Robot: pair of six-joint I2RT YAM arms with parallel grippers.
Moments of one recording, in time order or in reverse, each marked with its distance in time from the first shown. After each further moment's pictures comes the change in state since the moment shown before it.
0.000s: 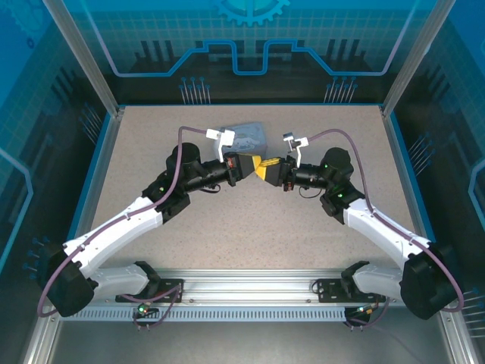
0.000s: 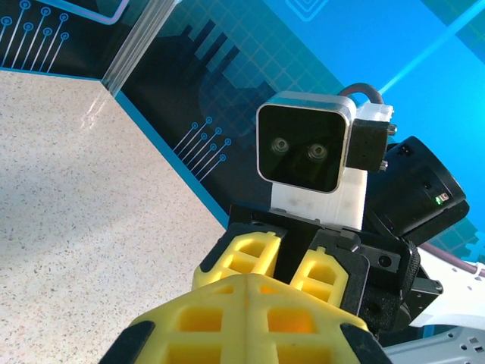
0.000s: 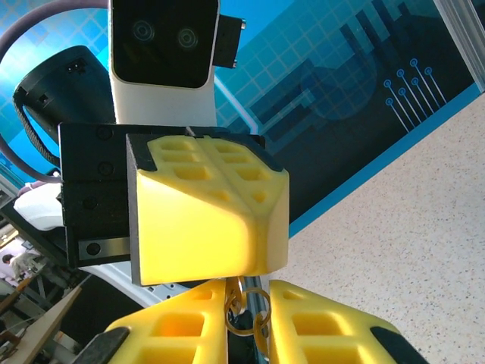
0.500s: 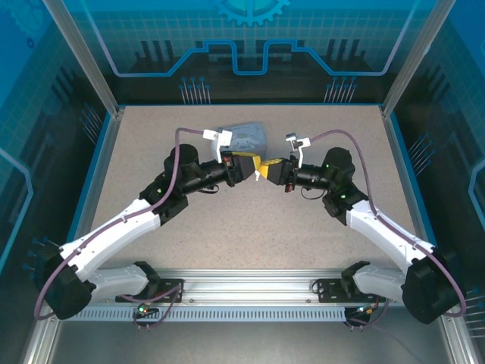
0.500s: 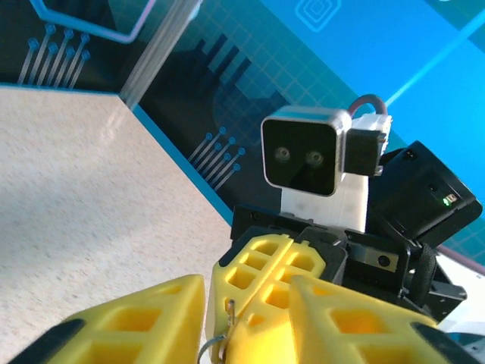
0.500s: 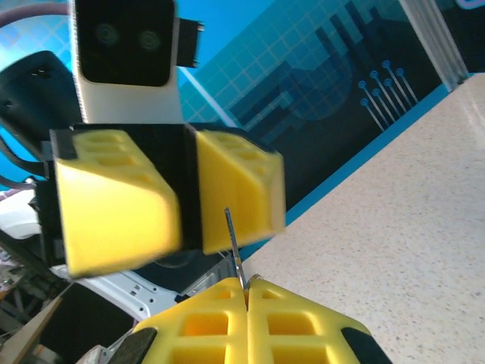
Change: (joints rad) left arm -0.007 -0.042 -0.003 -0.033 -0.072 0.033; right arm -0.016 -0.042 0.001 -0.124 0.045 -0.068
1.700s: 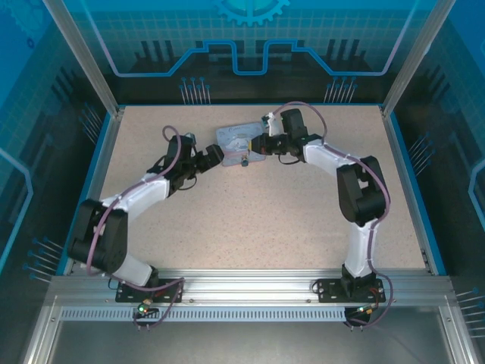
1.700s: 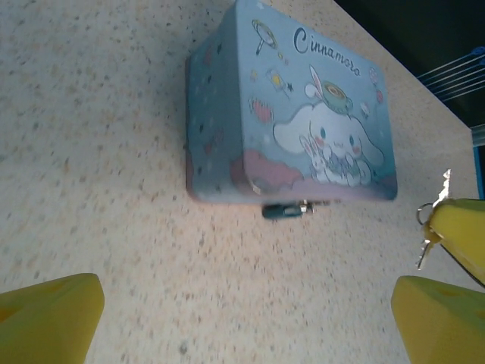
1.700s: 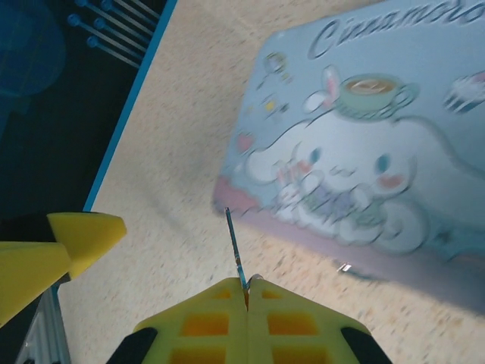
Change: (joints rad) left arm 0.399 0.407 -0.018 -0.180 -0.219 -0.105; right arm -0.092 0.891 0.731 -0.548 0.208 -0.246
